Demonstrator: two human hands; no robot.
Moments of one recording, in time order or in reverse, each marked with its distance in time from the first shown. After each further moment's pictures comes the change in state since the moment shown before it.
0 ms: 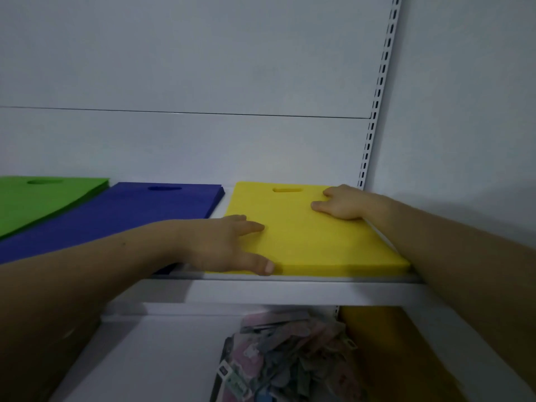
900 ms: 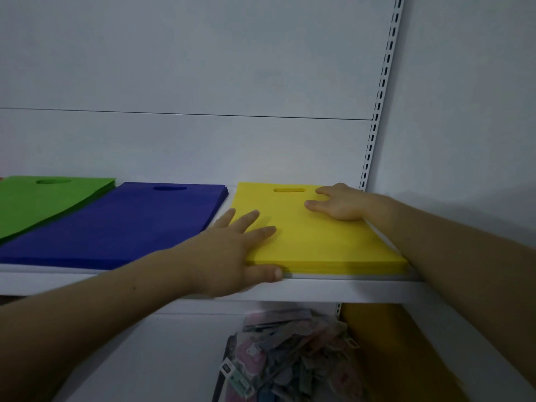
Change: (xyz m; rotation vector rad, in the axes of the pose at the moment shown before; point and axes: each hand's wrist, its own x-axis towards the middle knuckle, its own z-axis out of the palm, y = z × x) left_hand -0.005 -0.008 0.032 0.216 0.239 0.126; right_hand -0.003 -0.006 0.001 0.079 -0.028 -0.016
